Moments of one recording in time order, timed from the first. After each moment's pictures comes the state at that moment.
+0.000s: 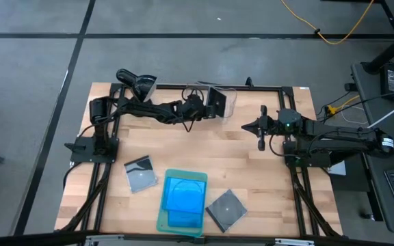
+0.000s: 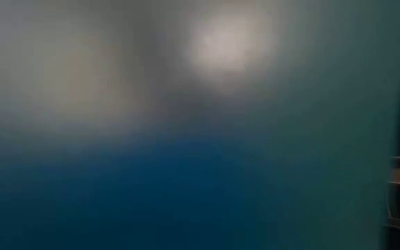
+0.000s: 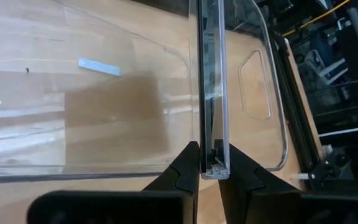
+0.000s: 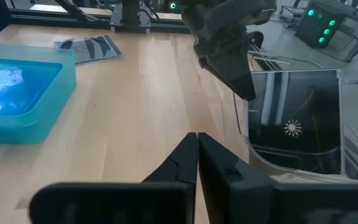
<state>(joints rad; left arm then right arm) 0.26 1.88 1.19 0.10 -0.27 -1.14 -0.24 0.65 0.36 -0.05 -0.07 -0.14</state>
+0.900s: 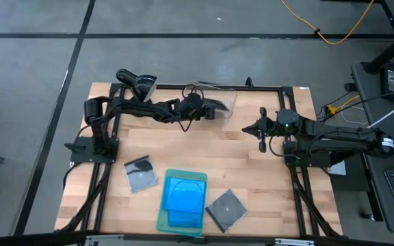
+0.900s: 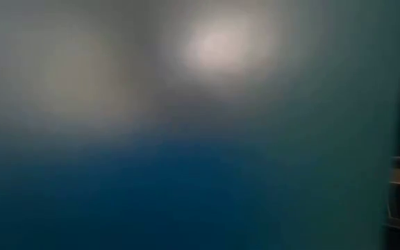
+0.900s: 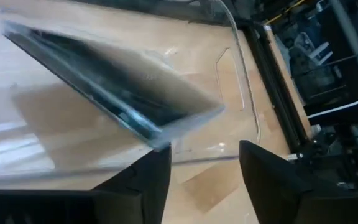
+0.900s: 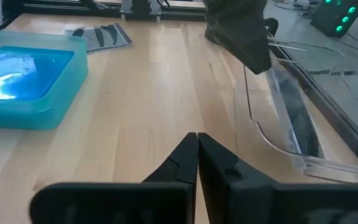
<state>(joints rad) 0.26 1.83 1.20 0.07 -0.23 -1.05 -0.24 0.65 0.36 -0.10 -0.10 -0.14</state>
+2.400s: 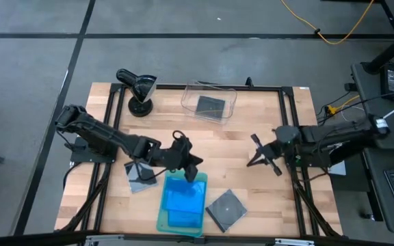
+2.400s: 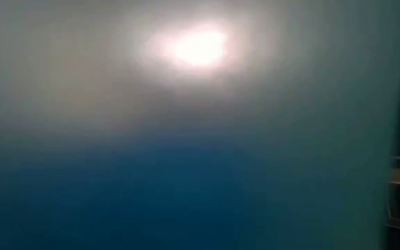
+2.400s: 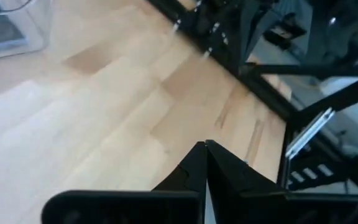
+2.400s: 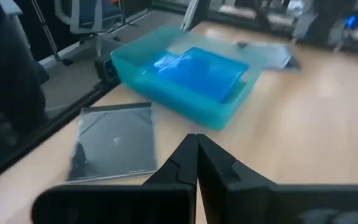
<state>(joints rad) -0.33 1.54 1.20 -0.22 -0.43 -0.90 0.13 0.70 0.36 -0.06 -0.37 -0.18</state>
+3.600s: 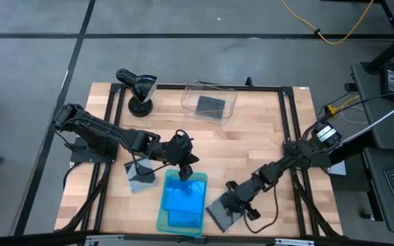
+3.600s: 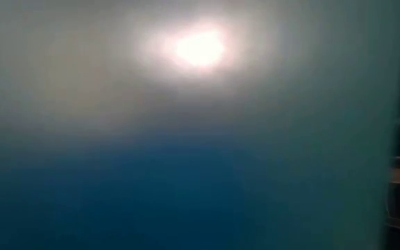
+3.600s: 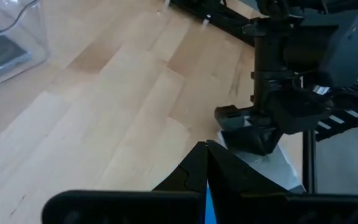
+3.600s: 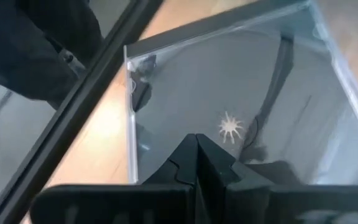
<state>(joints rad) -0.28 1.51 1.20 -0.33 -0.29 -0.67 0.59 1.78 0.70 0.29 -0.22 0.25</state>
